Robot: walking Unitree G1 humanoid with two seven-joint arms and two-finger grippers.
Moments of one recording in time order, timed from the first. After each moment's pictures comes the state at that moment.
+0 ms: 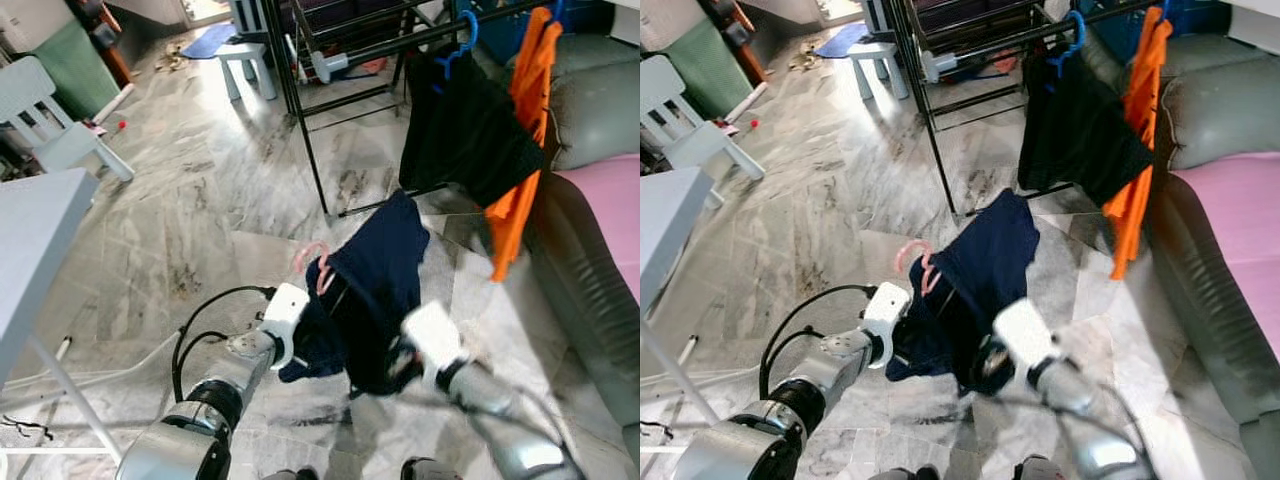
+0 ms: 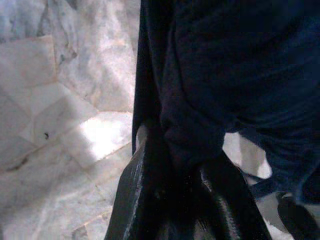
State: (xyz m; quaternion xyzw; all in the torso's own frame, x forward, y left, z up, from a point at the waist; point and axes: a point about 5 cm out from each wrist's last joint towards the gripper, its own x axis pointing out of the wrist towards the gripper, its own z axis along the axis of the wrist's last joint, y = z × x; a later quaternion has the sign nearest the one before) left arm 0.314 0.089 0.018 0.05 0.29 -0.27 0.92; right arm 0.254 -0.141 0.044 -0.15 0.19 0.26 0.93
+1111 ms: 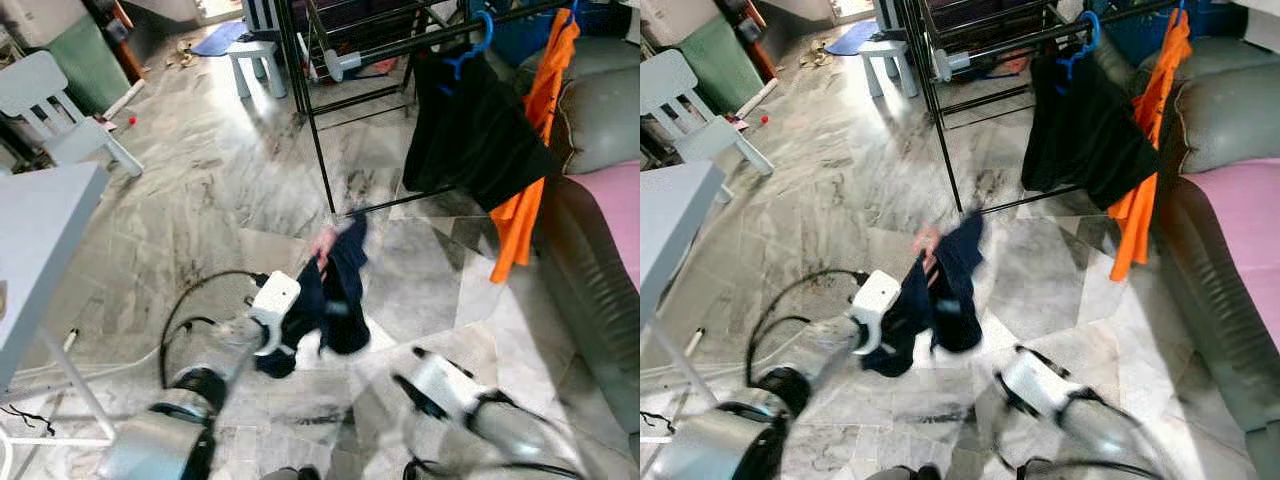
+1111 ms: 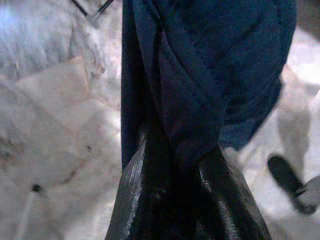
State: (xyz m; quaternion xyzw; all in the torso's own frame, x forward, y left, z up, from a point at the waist) left arm 0.327 0.111 0.032 0.16 0.25 -0.30 0.91; right arm 0.226 -0.187 0.025 -0.32 0.16 0.34 0.87
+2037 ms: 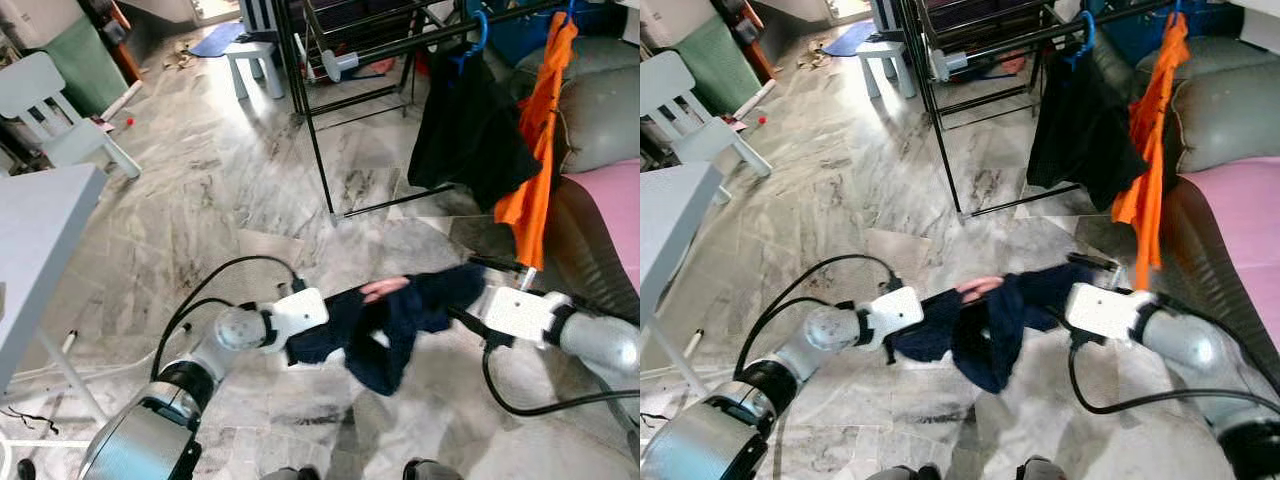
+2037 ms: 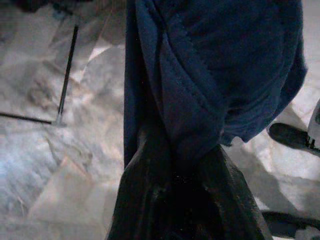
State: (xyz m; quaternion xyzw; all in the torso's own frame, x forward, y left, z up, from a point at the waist) left arm 0.322 0.092 0.056 0.33 0.10 -0.50 0.80; right arm 0.288 -0.243 0.128 -0.48 0.04 0.35 0.80
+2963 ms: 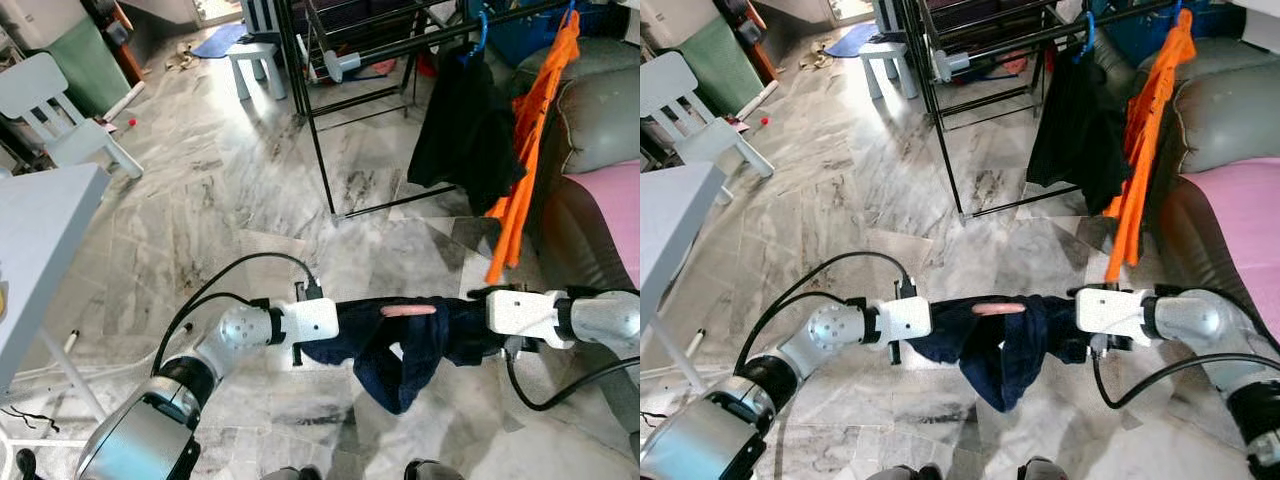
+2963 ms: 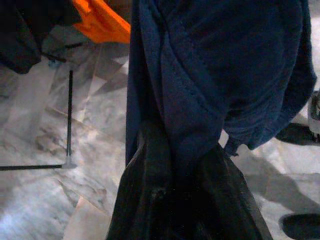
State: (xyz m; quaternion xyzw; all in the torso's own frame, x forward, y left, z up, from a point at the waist) left arm 0.319 0.079 0.070 0.37 0.03 -0.55 0.75; right arm 0.297 -0.266 0.123 -0.49 0.18 0.46 0.72
